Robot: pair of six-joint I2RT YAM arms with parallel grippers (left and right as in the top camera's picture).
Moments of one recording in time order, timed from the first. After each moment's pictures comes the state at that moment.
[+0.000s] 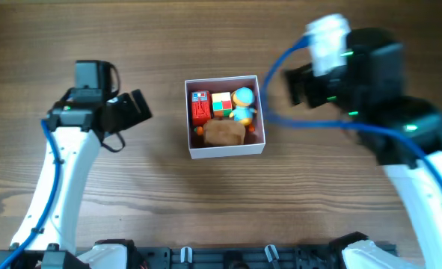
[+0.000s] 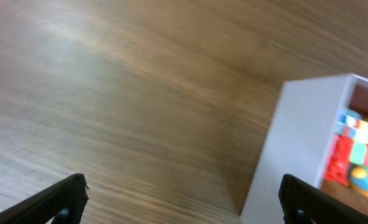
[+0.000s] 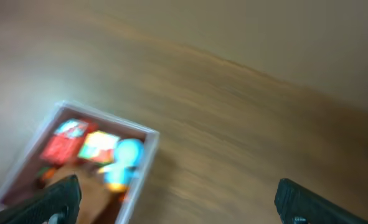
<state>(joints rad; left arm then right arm) -0.04 1.40 1.13 -0.88 -0.01 -0.44 0.32 1.29 1.52 -0.89 0.05 -0.07</state>
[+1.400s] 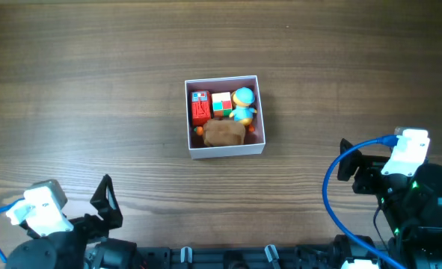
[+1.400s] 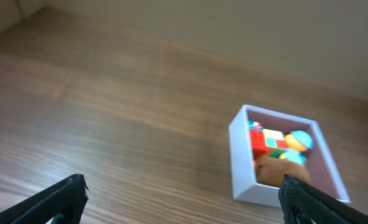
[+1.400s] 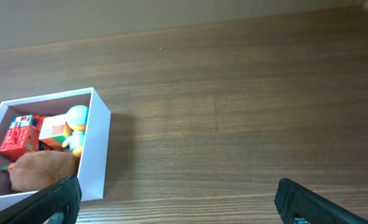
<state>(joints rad) -0.21 0.30 1.02 -1.16 -0.25 -0.38 -0.06 0.52 0.89 -0.91 -0.06 0.07</state>
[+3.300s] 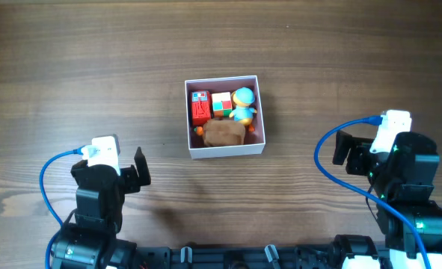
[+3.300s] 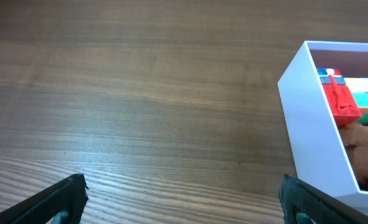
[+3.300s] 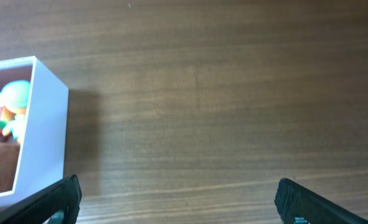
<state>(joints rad) -0.21 0.48 0.52 -0.67 -0.28 -0.20 -0.06 0.70 0.79 -0.80 0.02 0.04</state>
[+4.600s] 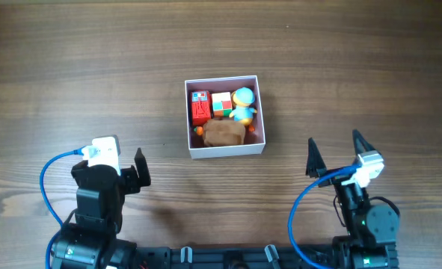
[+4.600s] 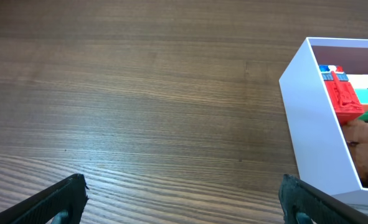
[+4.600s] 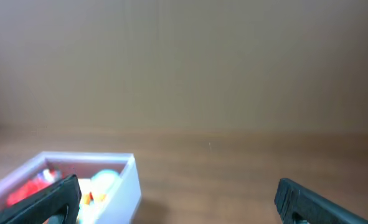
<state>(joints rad) -0.21 0.48 0.52 -0.67 -0.28 -0.20 0.06 0.02 0.01 0.07 -0.14 0.08</state>
